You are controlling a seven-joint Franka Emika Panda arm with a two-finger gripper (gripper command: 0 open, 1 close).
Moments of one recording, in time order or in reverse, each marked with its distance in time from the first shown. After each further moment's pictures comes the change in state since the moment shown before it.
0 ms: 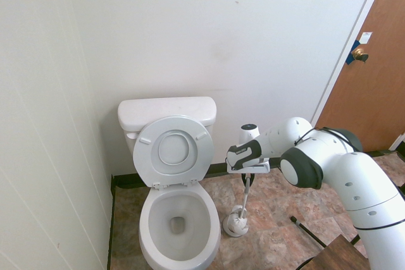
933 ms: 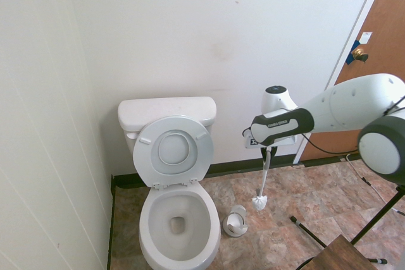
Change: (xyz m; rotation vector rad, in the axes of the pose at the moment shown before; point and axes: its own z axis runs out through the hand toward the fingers) arm -0.039 0.130 -0.251 0.125 0.091 -0.103
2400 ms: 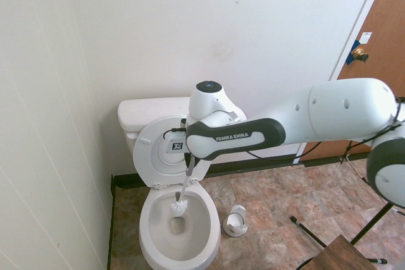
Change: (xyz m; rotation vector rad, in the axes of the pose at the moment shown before) arm -0.264 -0.130 -0.059 0.233 -0.079 -0.156
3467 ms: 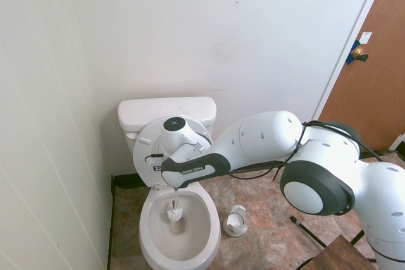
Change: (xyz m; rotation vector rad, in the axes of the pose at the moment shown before) arm -0.025 -0.055 0.147 -0.067 0.091 0.105
